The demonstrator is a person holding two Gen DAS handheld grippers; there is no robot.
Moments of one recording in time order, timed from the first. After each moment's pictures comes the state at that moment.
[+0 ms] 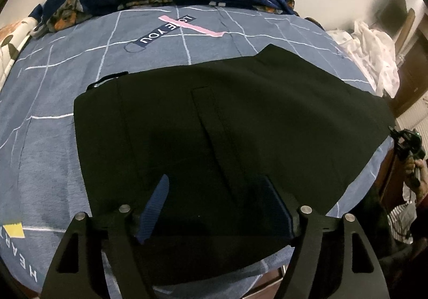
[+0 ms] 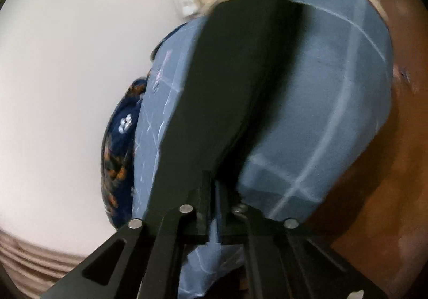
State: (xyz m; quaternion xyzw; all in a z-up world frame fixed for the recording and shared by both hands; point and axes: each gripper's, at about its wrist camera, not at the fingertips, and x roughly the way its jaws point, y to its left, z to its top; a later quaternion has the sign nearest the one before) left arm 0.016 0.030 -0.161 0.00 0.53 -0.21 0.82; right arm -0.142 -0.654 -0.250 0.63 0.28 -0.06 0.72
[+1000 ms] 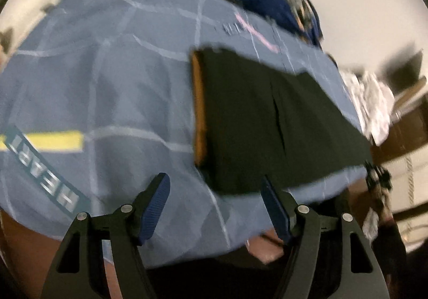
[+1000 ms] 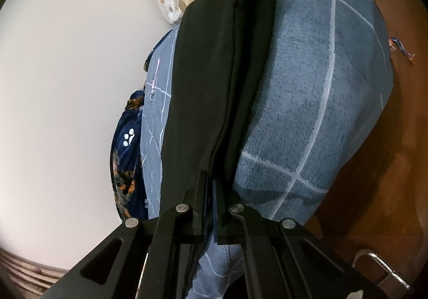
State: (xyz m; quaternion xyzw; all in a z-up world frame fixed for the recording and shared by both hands) left arm -0.028 0.161 -0.149 -0.15 0.58 -0.18 0.78; right arm -0.142 -0.650 -0.255 0.65 0.28 -0.08 0.70
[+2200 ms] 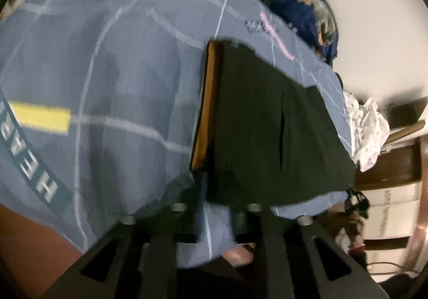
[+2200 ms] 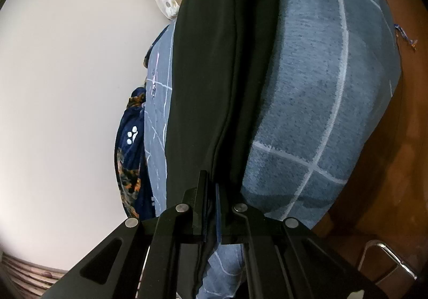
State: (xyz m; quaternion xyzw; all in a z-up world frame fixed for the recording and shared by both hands) left arm -0.006 0.179 -0.162 -0.26 0.61 -0.15 0.73; right arm -0.136 -0.645 -0.260 0.67 0.28 -0.07 0.69
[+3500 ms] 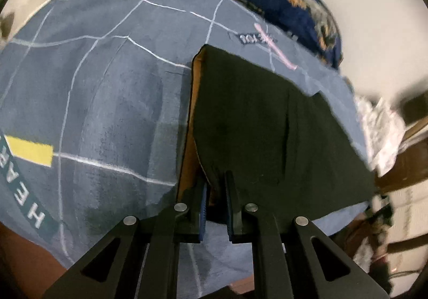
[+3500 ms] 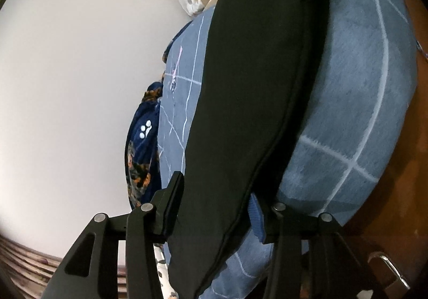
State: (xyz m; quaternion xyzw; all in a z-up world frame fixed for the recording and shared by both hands) left arm 0.002 0.157 -0.155 -0.23 0.56 -0.12 0.79; right arm -0.129 -0.631 -0.244 0.65 0.26 -0.05 0.72
